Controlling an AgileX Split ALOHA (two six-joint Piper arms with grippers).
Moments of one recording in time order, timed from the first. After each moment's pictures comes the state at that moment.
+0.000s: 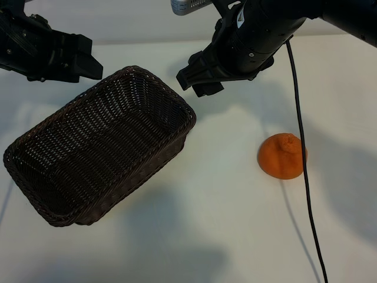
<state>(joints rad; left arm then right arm) -0.07 1.58 -1.26 -0.55 0.88 0.31 0.53 1.77 -1.60 0.07 0.97 0.10</state>
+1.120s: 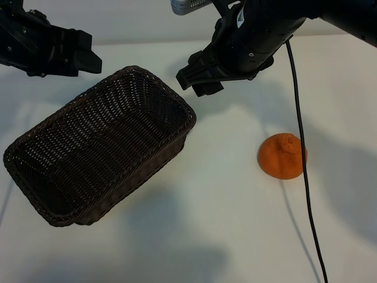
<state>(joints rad) -0.07 1.58 -1.26 -0.55 0.83 0.32 0.53 1.77 -1.60 0.07 0.97 0.10</state>
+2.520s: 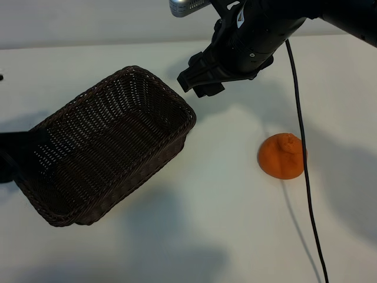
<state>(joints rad) -0.07 1.21 -0.68 -0.03 0.68 -0.43 0.53 1.77 -1.60 0.07 0.97 0.06</state>
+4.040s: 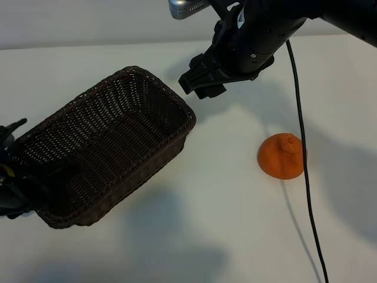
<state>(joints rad) -0.07 1.46 -0.46 0.01 0.26 -0.63 0.53 1.77 -1.60 0.07 0.98 0.04</state>
